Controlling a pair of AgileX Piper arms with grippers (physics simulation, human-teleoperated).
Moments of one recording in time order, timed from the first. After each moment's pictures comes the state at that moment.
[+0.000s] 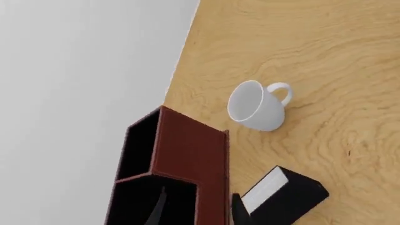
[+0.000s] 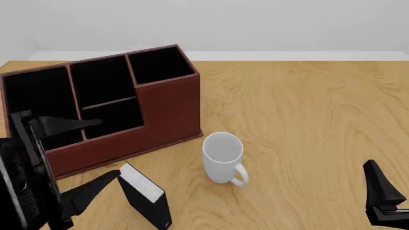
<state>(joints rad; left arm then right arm) -0.72 0.56 -0.54 0.39 0.91 -0.02 0.00 0.00 -0.01 -0.02</state>
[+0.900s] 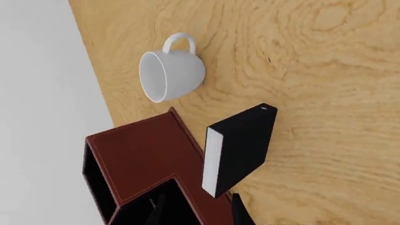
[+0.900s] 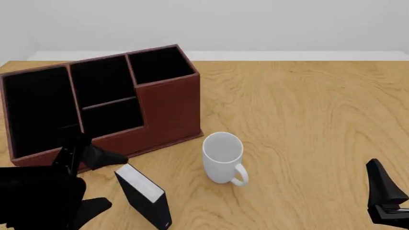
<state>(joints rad) -0.74 0.74 -0.64 0.75 1.43 -0.04 0.00 0.00 -0.01 0.00</state>
